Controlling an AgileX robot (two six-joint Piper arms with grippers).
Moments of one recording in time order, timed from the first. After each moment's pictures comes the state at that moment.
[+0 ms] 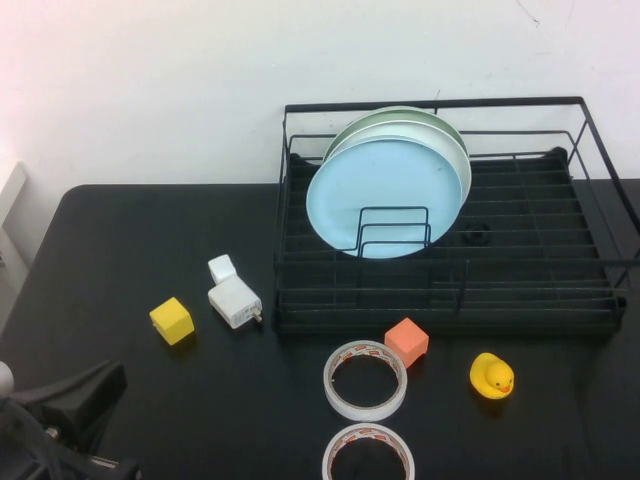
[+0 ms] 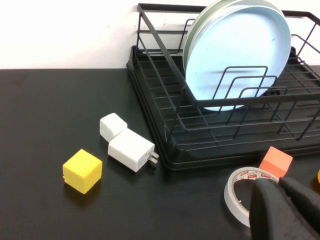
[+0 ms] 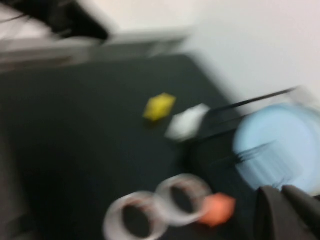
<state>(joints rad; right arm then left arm) 0.12 0.45 -0.85 0.76 1.10 -1.02 -0.80 0.62 -0.30 -1.76 -0.42 1.41</state>
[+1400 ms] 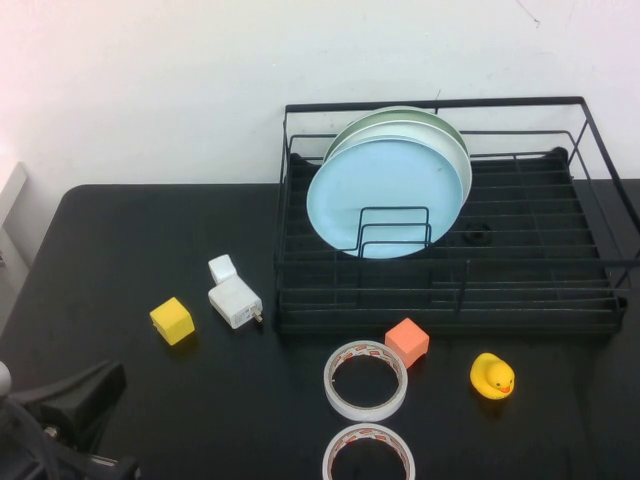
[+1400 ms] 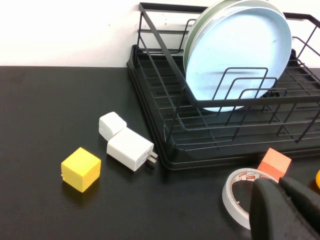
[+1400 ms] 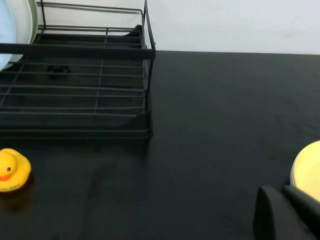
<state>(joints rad) -0.09 -0.01 0.02 -0.08 0.40 0.01 -0.80 0.62 -0.30 -1.76 -0.42 1.39</state>
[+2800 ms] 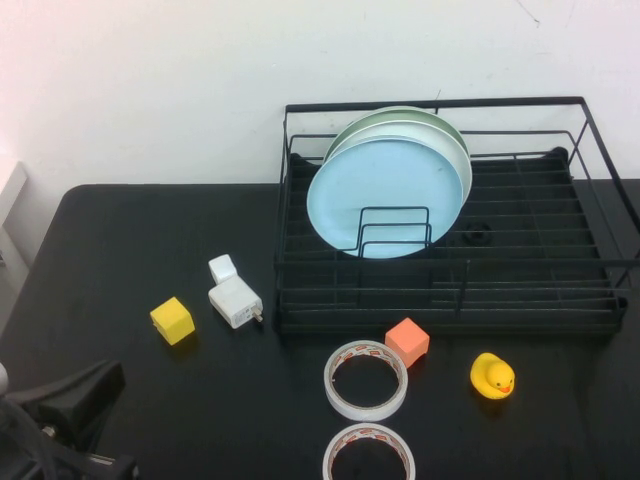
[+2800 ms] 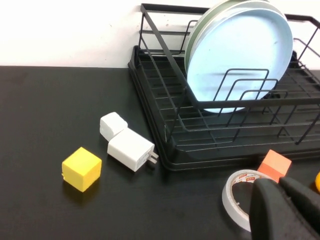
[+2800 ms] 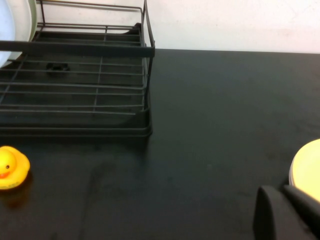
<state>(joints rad) -0.09 -0.01 0.02 -0.09 0.40 0.01 -0.80 0.62 -0.30 -1.76 -0.43 1.38</state>
